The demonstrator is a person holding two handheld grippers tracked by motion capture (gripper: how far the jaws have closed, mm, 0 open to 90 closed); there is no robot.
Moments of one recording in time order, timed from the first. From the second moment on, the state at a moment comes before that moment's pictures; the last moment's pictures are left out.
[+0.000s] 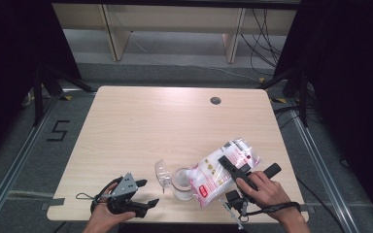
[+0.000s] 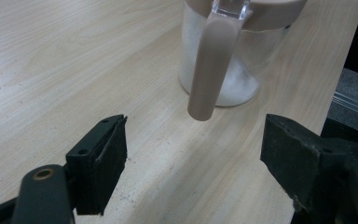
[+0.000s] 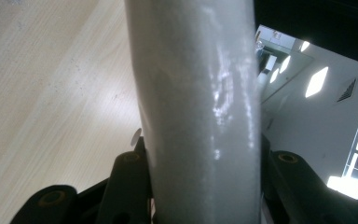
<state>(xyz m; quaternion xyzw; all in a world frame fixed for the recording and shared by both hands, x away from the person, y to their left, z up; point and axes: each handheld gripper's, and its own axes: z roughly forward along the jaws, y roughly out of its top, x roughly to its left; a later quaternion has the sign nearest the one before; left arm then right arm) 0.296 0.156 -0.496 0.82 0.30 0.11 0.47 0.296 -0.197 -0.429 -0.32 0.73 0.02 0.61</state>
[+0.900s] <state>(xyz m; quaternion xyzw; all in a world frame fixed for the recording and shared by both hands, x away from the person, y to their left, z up) 0.296 0.156 -0.496 0.82 0.30 0.11 0.47 0.295 -0.197 -0.428 -0.33 0.72 0.01 0.61</state>
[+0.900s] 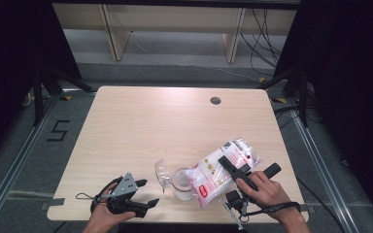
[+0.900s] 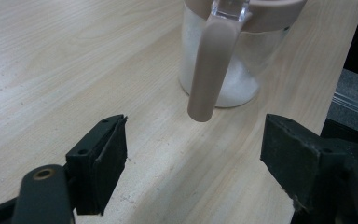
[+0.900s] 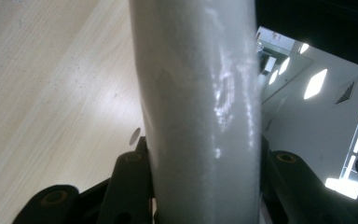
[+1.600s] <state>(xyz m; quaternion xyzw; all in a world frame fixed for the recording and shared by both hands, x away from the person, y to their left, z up) 0.297 0.158 -0.494 0.83 0.29 0.12 0.46 0.293 -0.198 -0.424 -0.33 0.72 0.02 0.61</state>
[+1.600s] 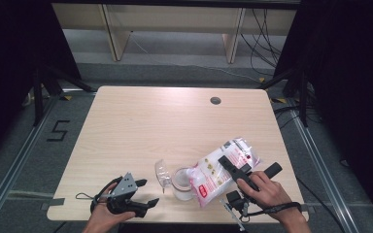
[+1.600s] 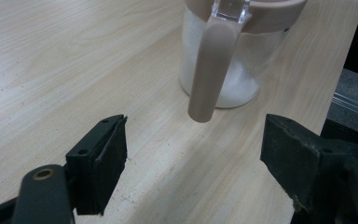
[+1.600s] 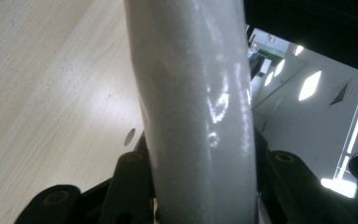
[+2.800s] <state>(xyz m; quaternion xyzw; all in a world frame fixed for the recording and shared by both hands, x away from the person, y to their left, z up) 0.296 0.158 -0.495 0.83 0.30 0.11 0.46 0.286 -0.199 -0.422 -0.33 0.72 0.03 0.61</state>
